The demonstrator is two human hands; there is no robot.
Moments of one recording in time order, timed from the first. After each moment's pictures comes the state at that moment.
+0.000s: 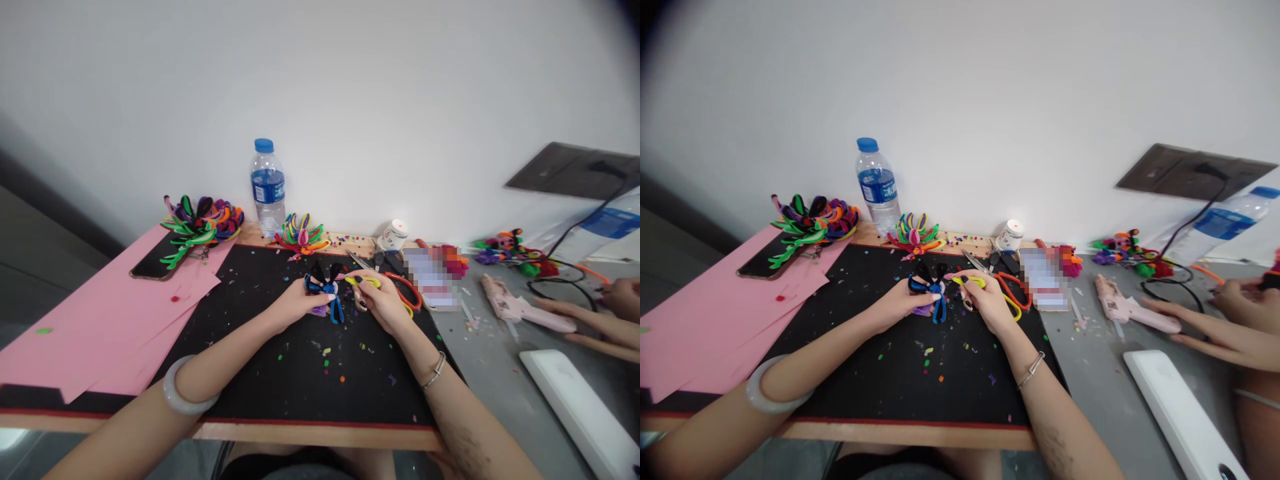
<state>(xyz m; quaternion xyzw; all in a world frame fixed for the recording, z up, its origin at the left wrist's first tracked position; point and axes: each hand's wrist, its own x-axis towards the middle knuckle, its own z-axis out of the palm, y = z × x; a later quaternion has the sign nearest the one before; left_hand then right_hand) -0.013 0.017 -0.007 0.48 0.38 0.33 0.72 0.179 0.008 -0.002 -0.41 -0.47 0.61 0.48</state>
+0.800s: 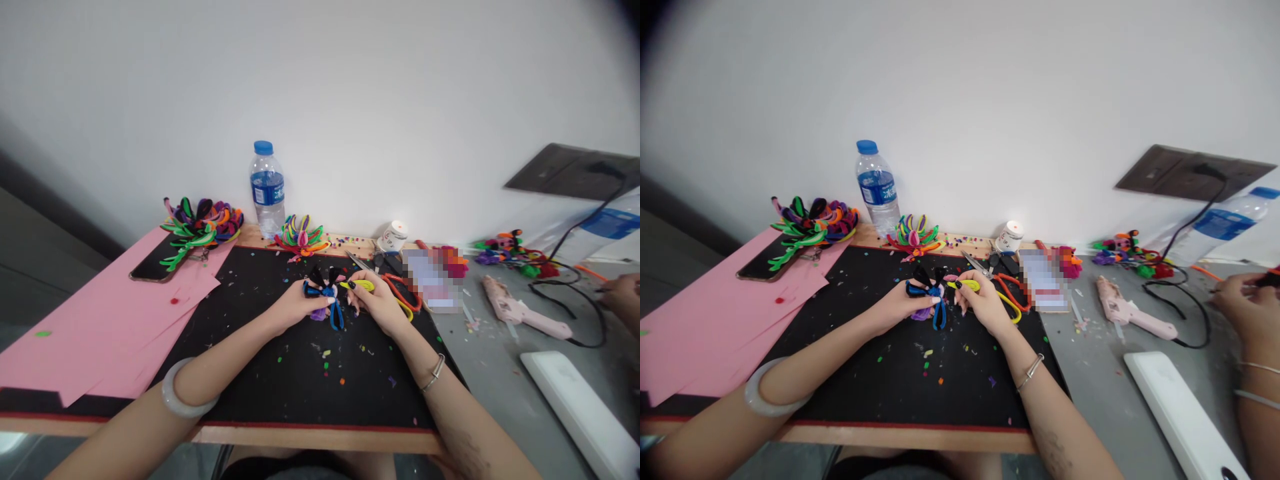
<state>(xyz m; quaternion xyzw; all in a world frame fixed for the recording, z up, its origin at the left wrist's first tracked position) -0.012 0.015 -0.002 0.49 0.36 0.35 0.71 0.179 0.009 -0.011 -0.43 -0.55 0.57 0.44</state>
